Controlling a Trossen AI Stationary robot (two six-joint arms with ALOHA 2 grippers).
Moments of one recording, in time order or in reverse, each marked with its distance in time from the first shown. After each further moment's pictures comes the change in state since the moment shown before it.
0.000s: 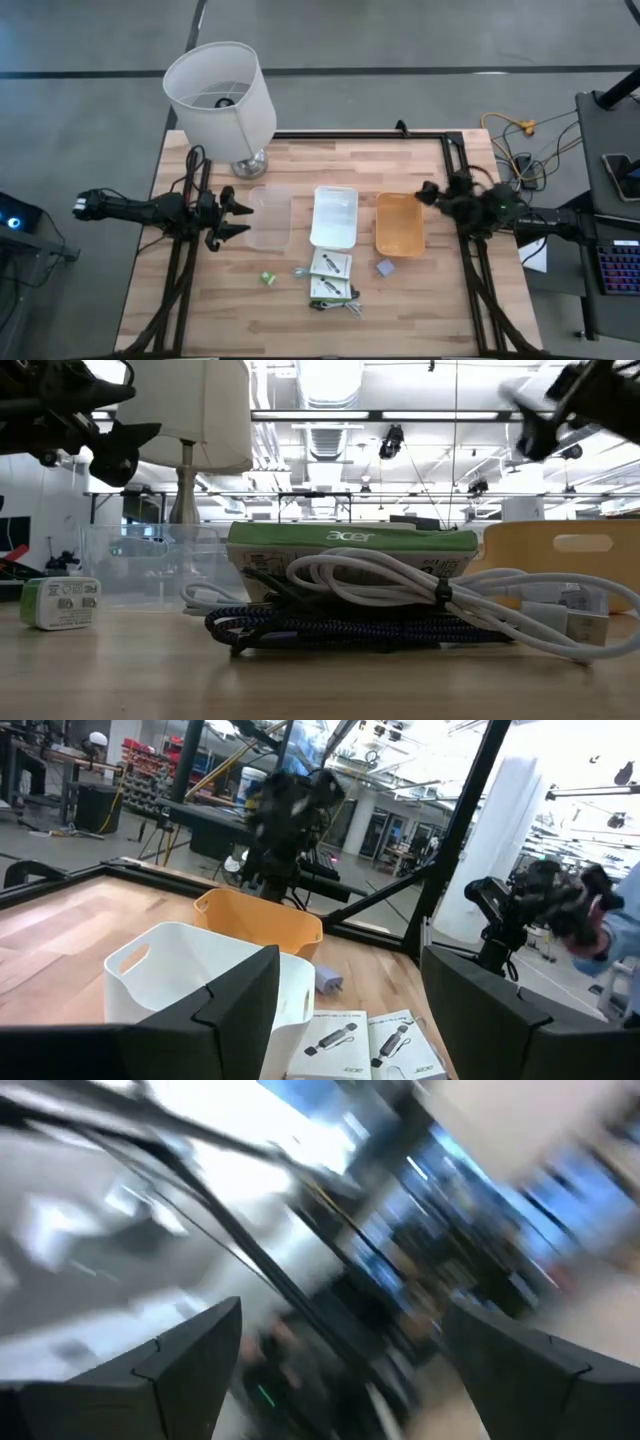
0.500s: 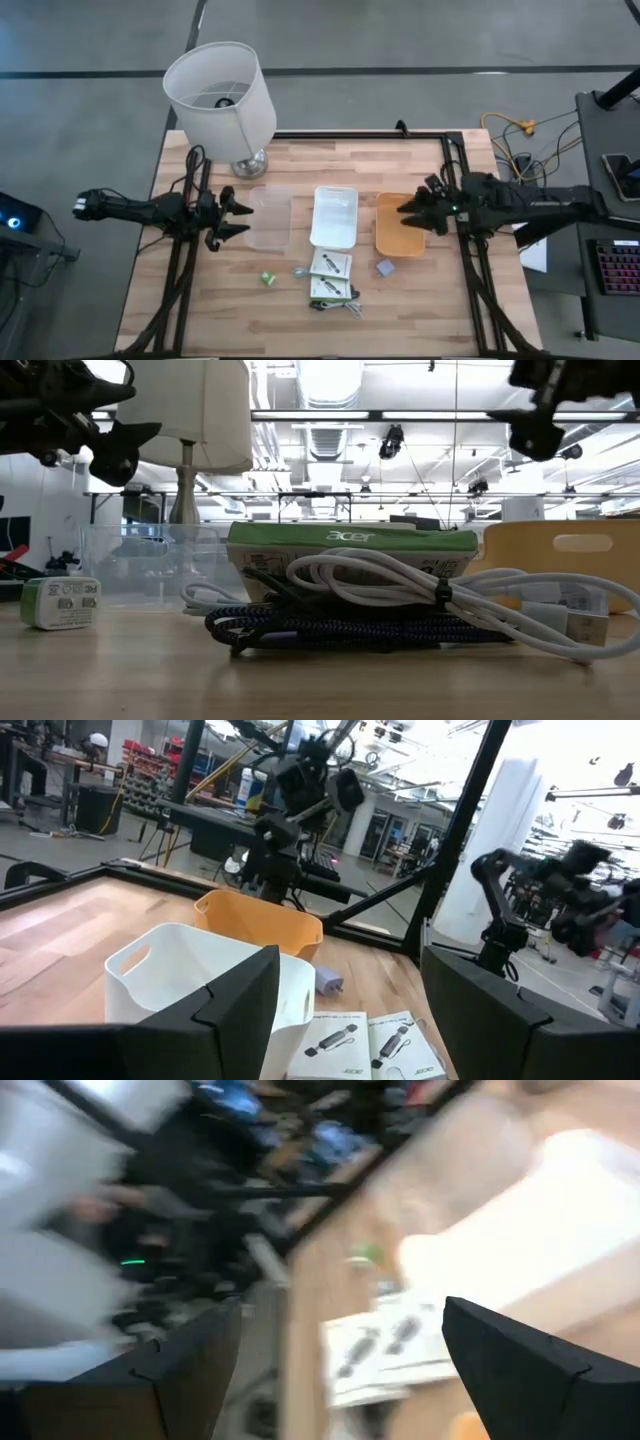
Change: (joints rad) left arm 0.000 0.000 0.000 0.001 0.000 0.000; right arm 0.131 0.365 0.485 -0.897 0.051 -0.181
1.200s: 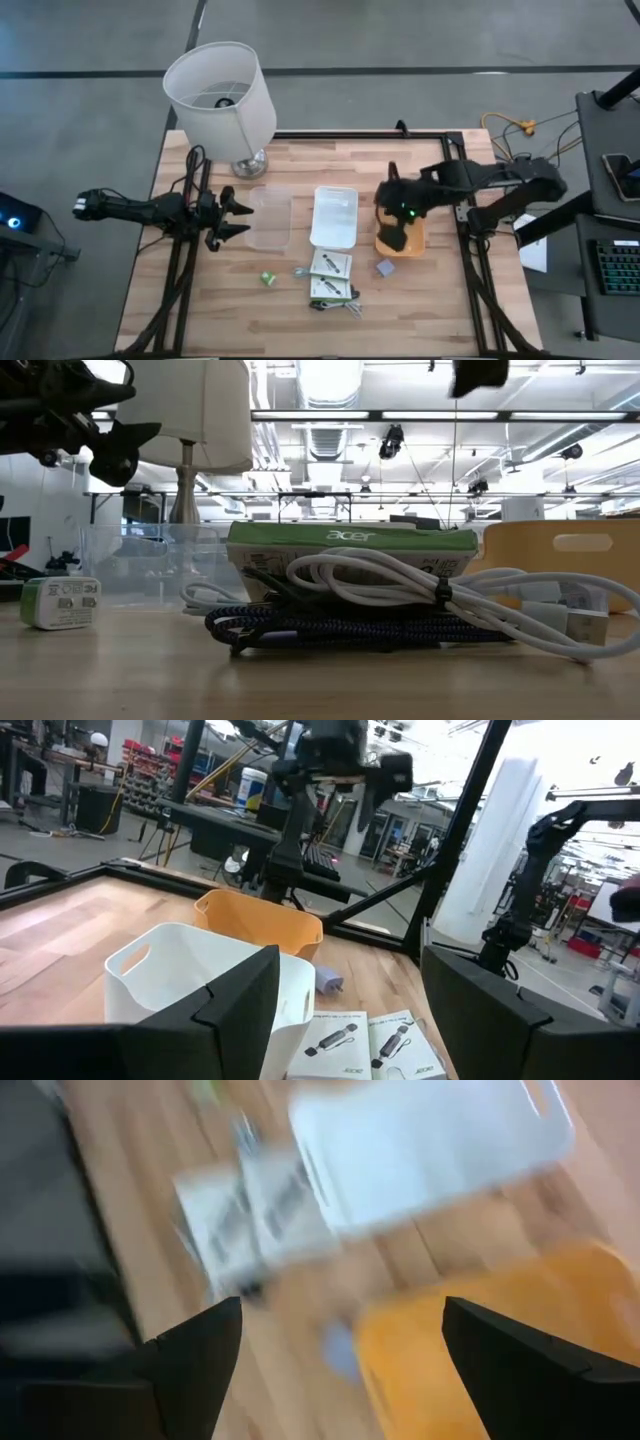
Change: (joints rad) left arm 0.000 0.000 0.000 0.000 0.000 0.000; right arm 0.189 0.882 1.061 -1.073 0.145 -0.214
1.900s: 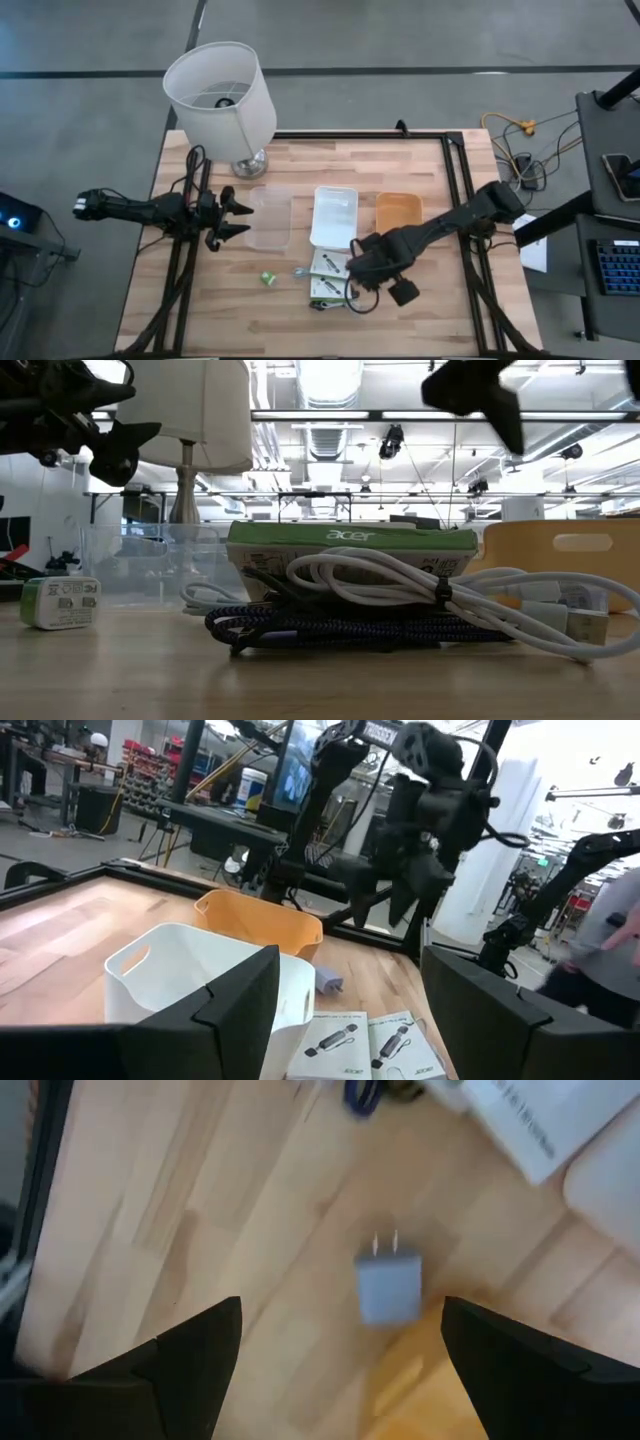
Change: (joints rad) left arm 0.000 0.001 0.000 0.000 0.000 0.000; right arm 0.243 0.396 0.027 -0.034 -0.117 -0.662
